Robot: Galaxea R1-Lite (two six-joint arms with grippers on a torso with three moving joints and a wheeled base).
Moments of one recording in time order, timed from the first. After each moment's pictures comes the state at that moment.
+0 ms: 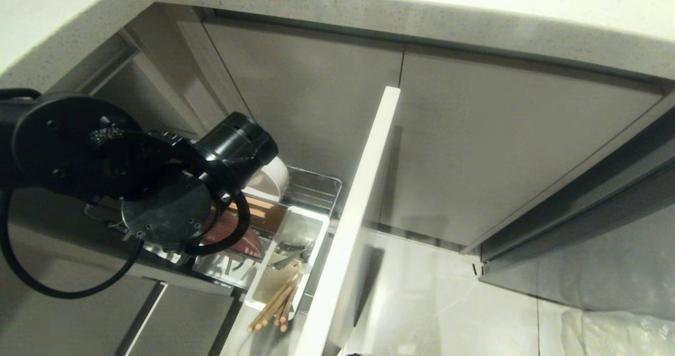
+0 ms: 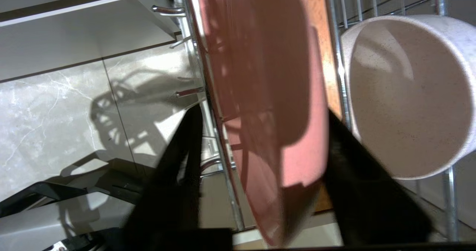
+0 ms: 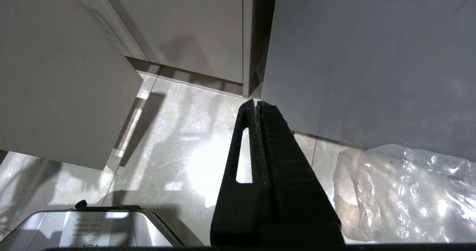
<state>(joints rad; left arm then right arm) -0.66 1.68 -1.36 0.80 0.89 -1.63 0.00 0.00 0.00 0.00 0.00 0.01</state>
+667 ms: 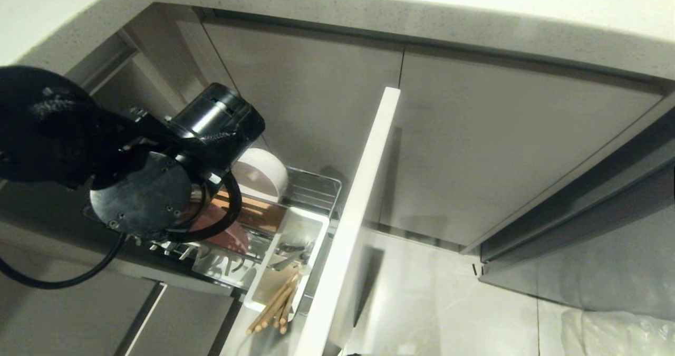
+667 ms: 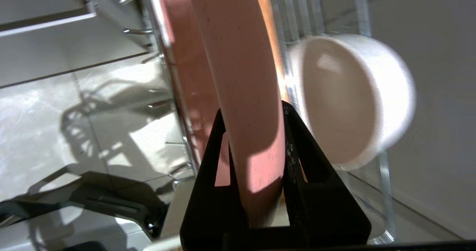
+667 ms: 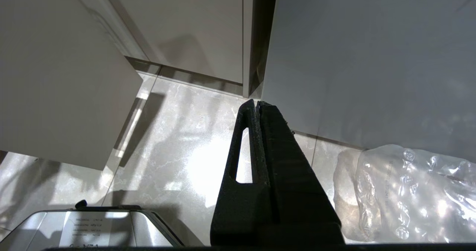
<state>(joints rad) -0.69 1.63 -1.42 0.81 0.94 -1.60 0.00 0.00 0.00 0.00 0.00 0.01</state>
